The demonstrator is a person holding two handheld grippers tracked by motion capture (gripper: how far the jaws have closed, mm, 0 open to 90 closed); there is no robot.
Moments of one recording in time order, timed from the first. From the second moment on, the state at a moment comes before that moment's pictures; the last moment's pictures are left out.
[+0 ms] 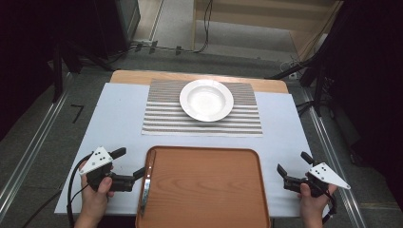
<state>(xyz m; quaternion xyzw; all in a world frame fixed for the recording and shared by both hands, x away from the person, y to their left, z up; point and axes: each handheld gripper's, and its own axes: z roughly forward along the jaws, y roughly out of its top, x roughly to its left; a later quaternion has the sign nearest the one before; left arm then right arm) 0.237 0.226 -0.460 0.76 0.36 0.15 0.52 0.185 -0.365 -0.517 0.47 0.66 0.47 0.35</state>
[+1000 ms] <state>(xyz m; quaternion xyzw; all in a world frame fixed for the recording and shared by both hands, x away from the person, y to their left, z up) 0.246 0.304 -0.478 0.74 0.41 0.17 0.51 0.185 -0.364 -0.517 0.47 0.66 0.47 0.35</state>
